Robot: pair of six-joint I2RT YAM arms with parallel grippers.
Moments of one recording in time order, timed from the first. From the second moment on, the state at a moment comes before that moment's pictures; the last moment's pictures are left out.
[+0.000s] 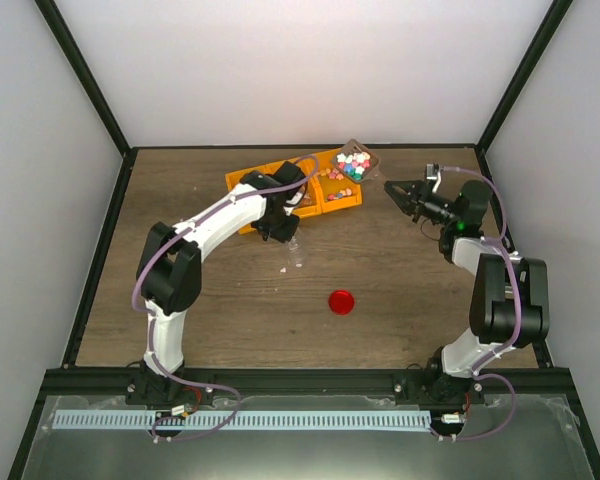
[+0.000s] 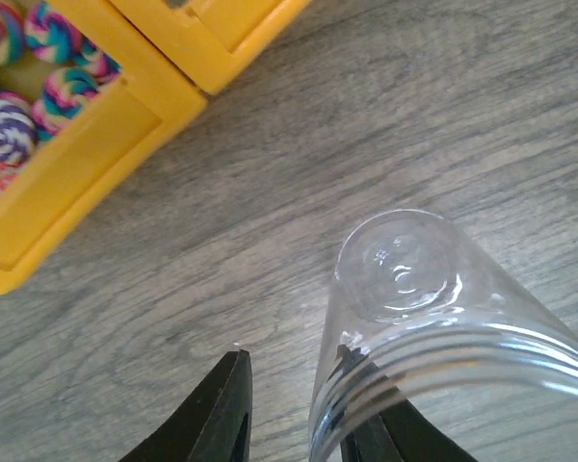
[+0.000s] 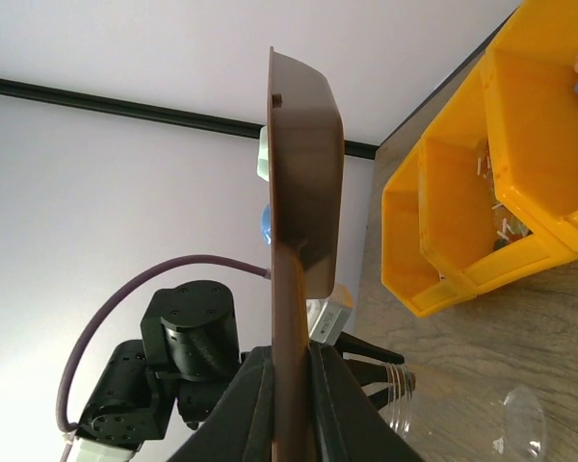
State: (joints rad) left arm -0.62 2.01 1.73 -1.07 -0.06 -0.20; right arm -0.13 1.59 0.77 0.85 -1.13 1.38
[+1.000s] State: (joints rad) left arm -0.54 1.90 1.80 -1.02 -0.10 -0.19; right arm -0.11 1.47 0.78 0.53 -1.12 1.20
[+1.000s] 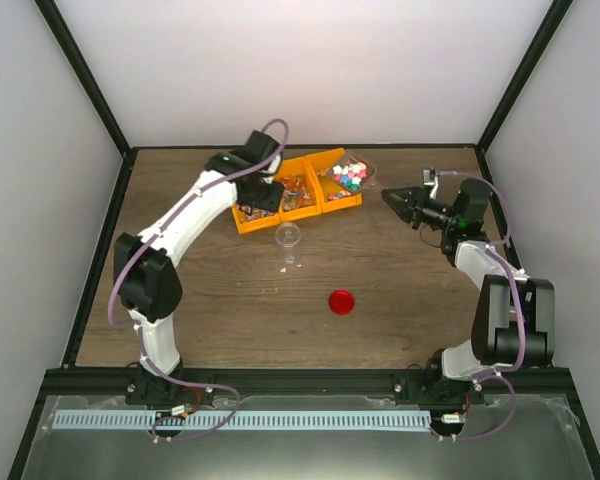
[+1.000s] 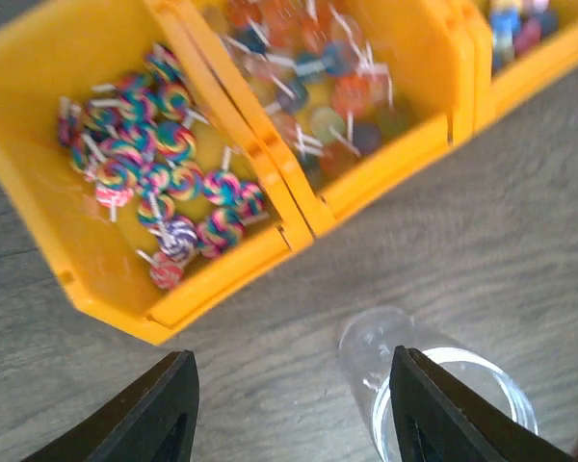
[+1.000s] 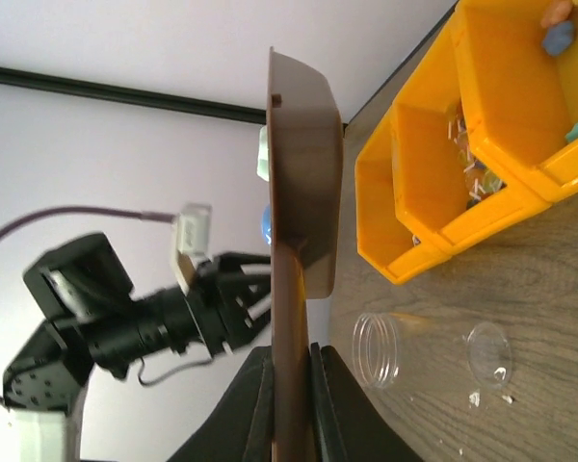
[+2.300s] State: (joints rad) left arm -0.18 1.92 1.76 -0.82 0.30 -0.28; right arm 0.15 1.21 0.77 -0.11 -0.96 0.74
